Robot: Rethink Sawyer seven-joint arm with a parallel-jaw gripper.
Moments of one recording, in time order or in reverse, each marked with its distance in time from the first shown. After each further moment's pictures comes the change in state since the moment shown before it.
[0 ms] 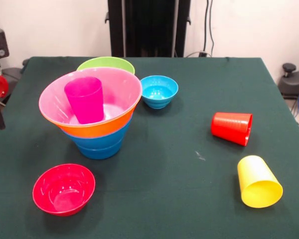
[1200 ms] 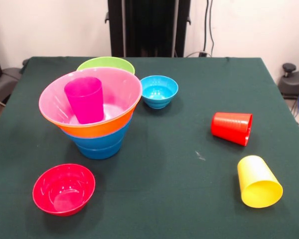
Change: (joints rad) arm -0.100 0.045 0.036 0.029 0.021 -0.113 0.000
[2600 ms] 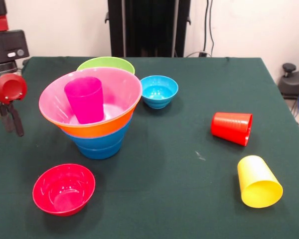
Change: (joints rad) arm 0.148 -0.057 -0.059 0.063 0.168 -0.101 0.000
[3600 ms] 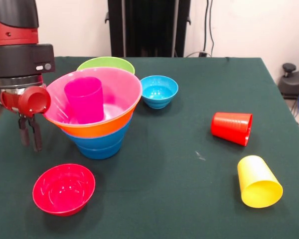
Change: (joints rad) arm 0.141 -0.004 -0.131 0.022 0.093 -0.208 0.004
